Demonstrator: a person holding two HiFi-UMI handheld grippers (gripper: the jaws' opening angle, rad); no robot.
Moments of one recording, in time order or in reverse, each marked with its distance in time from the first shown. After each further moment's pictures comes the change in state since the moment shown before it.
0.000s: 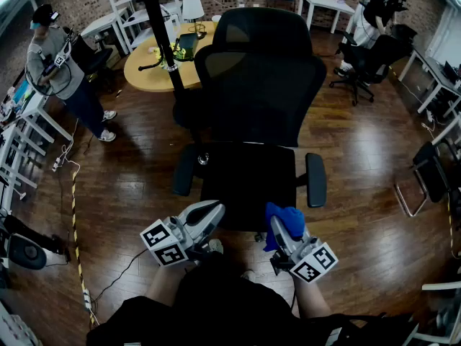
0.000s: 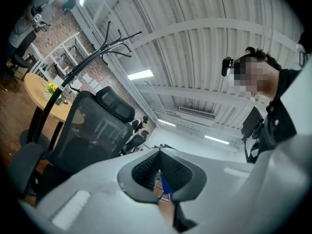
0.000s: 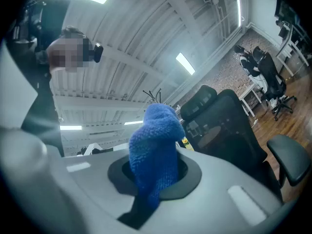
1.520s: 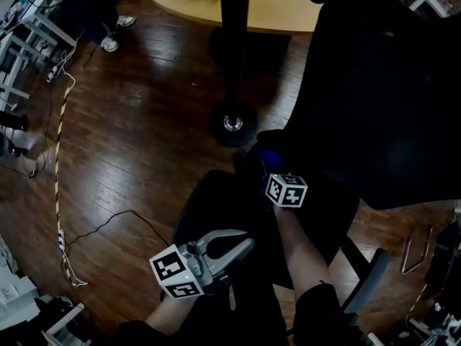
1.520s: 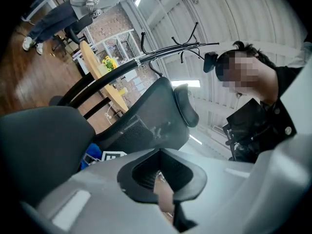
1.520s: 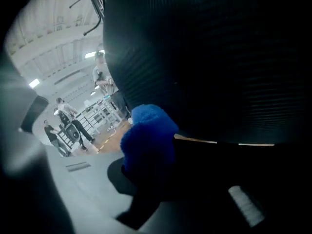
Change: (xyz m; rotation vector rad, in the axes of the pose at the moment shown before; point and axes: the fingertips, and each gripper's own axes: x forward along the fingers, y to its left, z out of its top) left arm 0.039 0.337 -0.062 -0.353 -0.100 0.247; right arm 0.376 -0.407 -0.396 -0.002 0.811 -0.264
